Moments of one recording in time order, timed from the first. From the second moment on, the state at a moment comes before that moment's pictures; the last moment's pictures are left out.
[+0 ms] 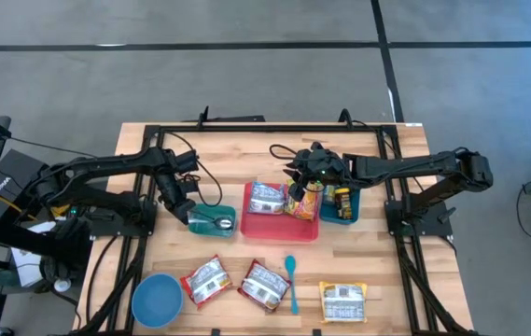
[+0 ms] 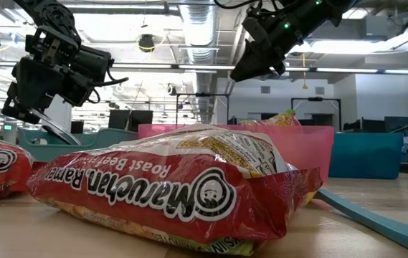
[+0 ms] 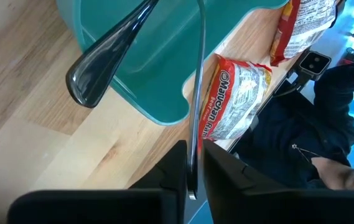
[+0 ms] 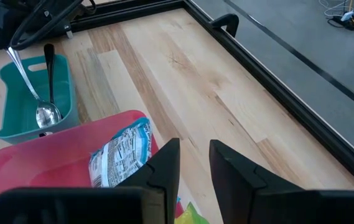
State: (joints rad) left arm 0.53 1.21 0.62 -1.05 0.76 -0.24; right arm -0.11 1.41 0.95 -0.13 0.31 0.17
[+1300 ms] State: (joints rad) left arm 0.53 1.21 0.62 -1.06 0.63 -0.22; right arm -0.11 1.41 0.95 -0.13 0.31 0.18
